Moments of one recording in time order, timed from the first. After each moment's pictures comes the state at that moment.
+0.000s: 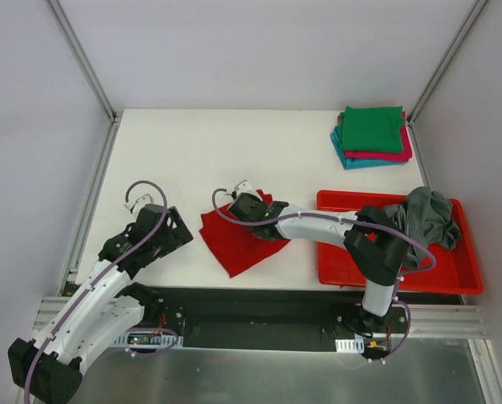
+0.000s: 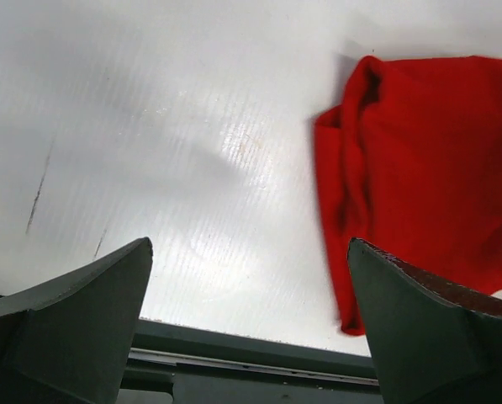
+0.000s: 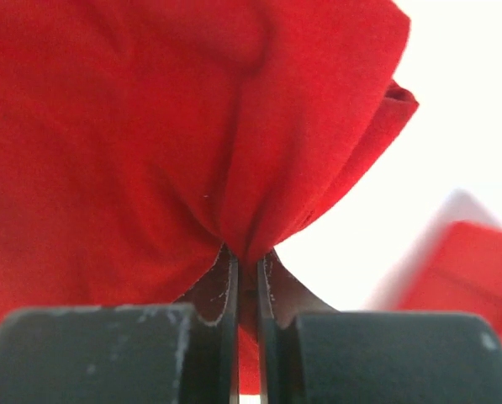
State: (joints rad) left arm -0.42 0.71 0.58 -0.81 -0.21 -0.86; right arm 1.05 1.83 1.20 -0.49 0.49 0.28
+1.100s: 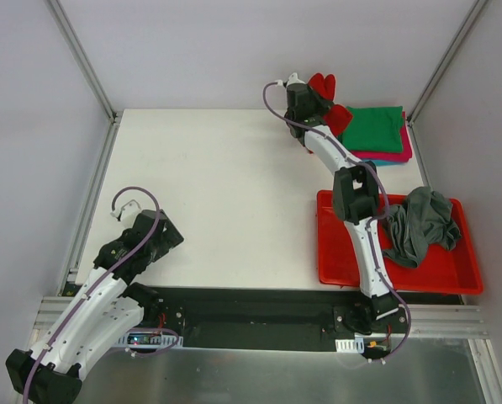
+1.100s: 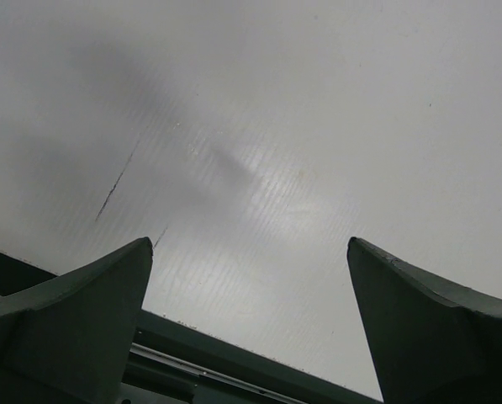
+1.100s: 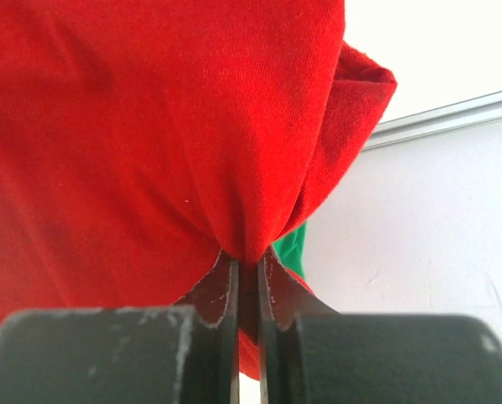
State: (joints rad) left arm -0.42 0.62 0.56 -0.92 -0.38 -0.95; right arm 0.42 2.44 2.20 -0.13 0.91 -0.73
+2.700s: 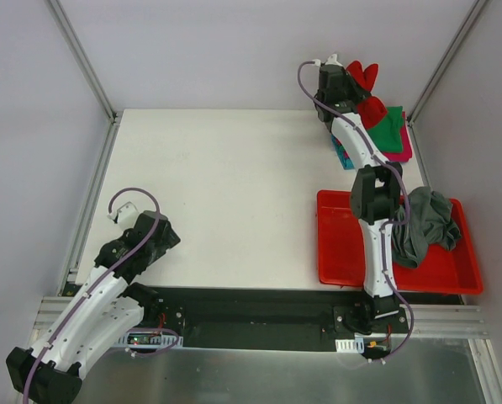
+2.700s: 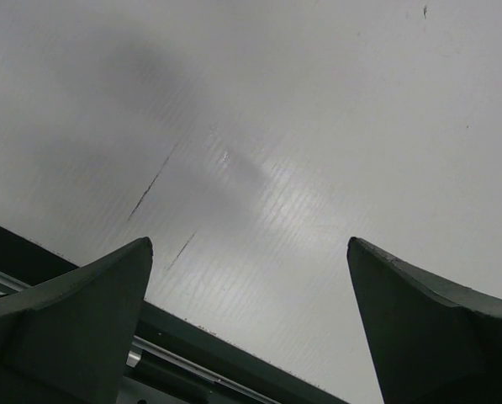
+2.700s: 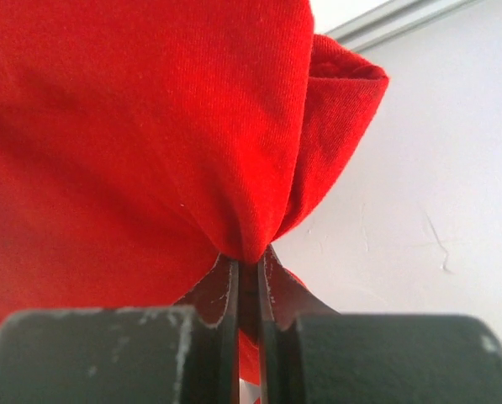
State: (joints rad) left arm -0.42 0.63 0.56 -0.96 -0.46 -0.98; right arm 0.27 2.36 2.27 -0.23 0.99 -0.72
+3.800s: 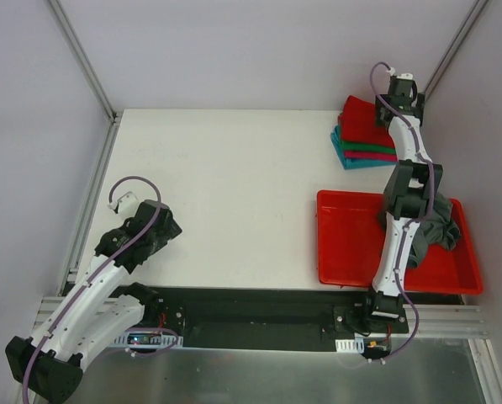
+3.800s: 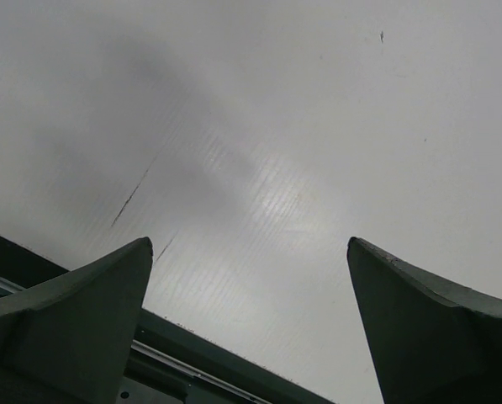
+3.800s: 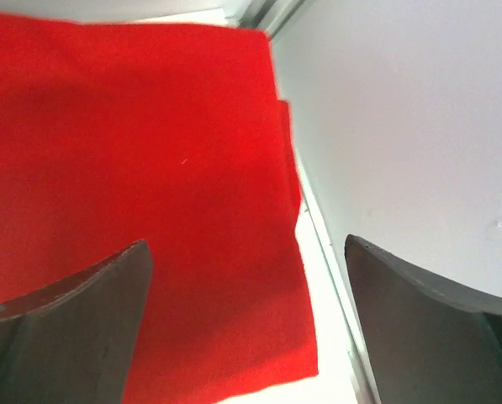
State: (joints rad) left arm -0.42 0.73 0.67 -0.96 -0.46 -0.98; right arm -0.10 2.41 2.27 -0.47 0.45 -0.19
